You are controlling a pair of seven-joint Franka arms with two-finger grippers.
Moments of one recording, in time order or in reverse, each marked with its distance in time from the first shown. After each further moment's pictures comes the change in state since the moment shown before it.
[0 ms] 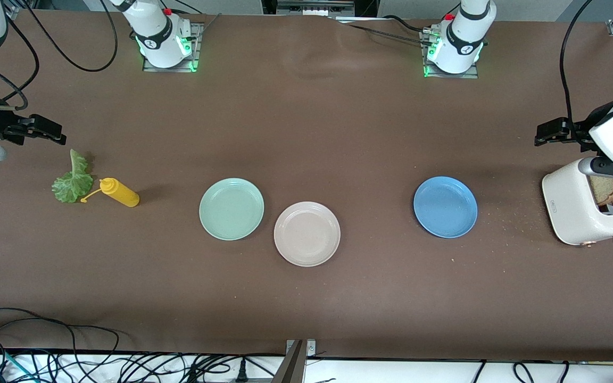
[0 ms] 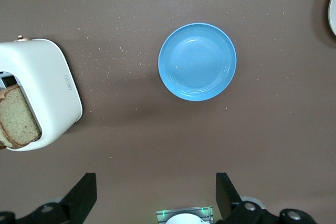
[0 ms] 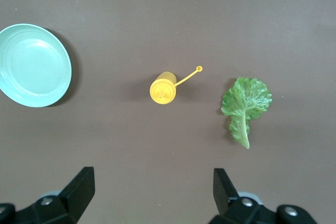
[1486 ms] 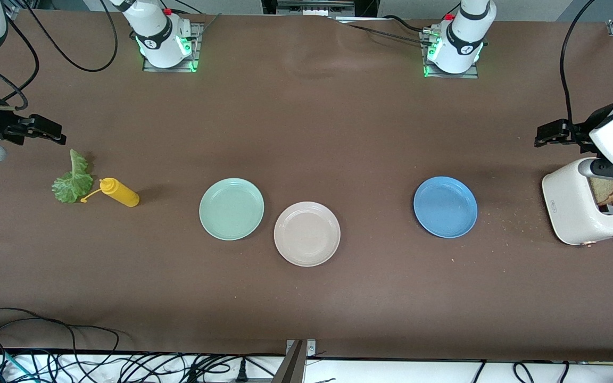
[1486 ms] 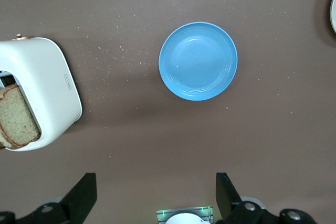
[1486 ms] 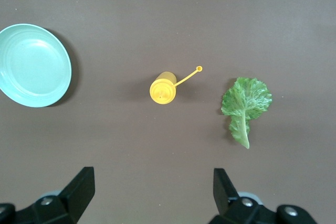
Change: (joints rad) left arm 0.007 0.007 0.001 0.000 -0.001 0.000 0.004; right arm 0.000 0.000 0.000 0.000 0.000 0.000 0.000
